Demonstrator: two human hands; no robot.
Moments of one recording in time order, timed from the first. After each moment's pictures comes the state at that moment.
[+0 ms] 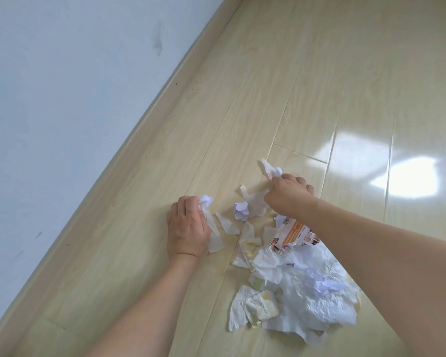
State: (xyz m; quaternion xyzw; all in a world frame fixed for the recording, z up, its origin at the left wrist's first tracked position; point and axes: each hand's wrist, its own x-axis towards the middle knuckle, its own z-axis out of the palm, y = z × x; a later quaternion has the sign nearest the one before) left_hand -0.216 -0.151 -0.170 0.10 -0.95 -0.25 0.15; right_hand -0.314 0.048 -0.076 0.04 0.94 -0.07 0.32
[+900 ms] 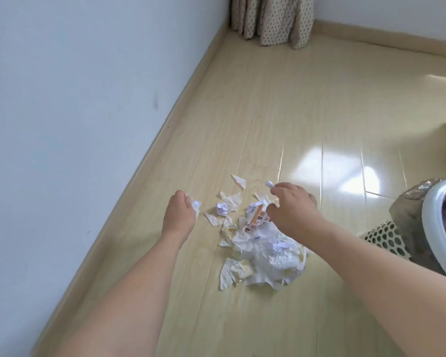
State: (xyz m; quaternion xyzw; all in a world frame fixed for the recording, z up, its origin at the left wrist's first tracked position) left_hand -0.203 -0.154 -0.020 0.19 -0.89 -0.41 -0.07; right_hand -0.181 0.080 0.105 0.01 0.98 -0.14 0.16
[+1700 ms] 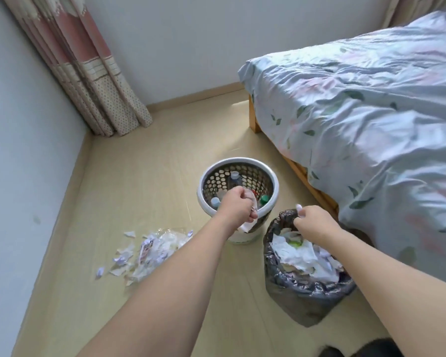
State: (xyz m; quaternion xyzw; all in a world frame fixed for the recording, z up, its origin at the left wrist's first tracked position) left_hand 0.051 0.283 0.266 -0.15 -0.78 -0.52 -0.32; right_hand 0.178 0.423 0.242 0.39 0.85 -0.34 0.06
